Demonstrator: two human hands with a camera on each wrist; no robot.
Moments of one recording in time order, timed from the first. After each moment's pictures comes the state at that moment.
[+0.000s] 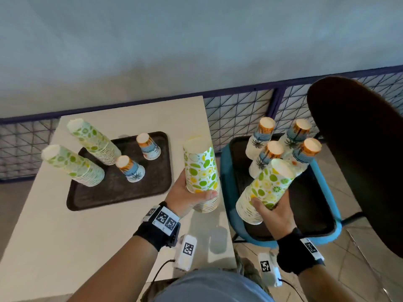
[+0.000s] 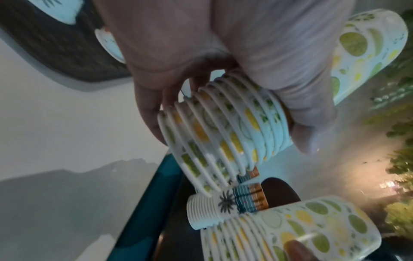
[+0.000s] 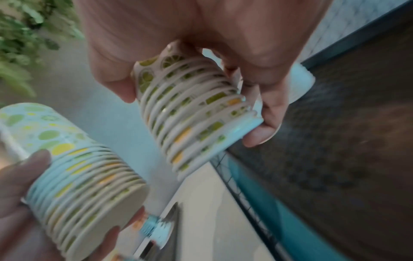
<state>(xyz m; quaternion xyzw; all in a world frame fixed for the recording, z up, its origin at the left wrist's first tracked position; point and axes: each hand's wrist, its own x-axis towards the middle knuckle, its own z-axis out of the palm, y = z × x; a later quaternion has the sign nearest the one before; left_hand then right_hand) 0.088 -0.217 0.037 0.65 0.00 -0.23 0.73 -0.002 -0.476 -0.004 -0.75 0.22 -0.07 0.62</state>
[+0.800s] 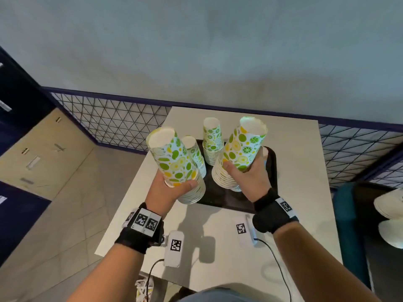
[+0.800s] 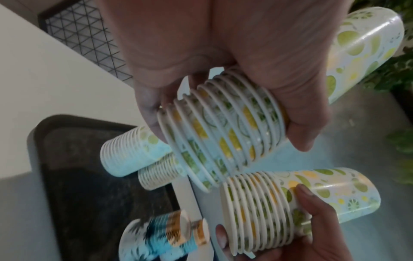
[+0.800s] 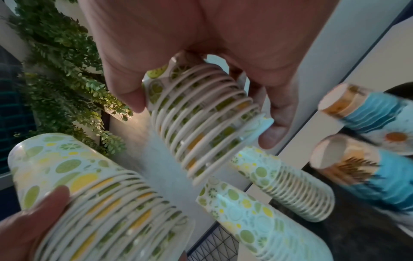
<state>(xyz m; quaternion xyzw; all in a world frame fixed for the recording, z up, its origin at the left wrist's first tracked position) 0.091 0.150 0.093 0.72 0.12 0.05 0.68 0.180 -0.081 0.079 -0.75 -0.07 0.00 0.66</state>
